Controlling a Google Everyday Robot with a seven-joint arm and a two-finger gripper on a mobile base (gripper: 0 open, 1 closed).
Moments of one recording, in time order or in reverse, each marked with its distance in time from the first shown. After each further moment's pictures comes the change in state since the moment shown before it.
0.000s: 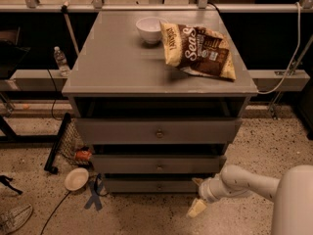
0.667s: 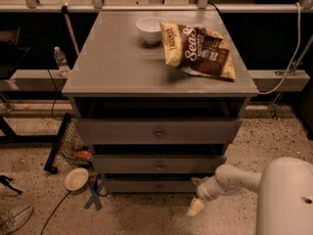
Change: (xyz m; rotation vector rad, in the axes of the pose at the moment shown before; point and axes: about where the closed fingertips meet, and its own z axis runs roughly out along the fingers) arm 0.013 -0.014 0.021 0.016 0.080 -0.045
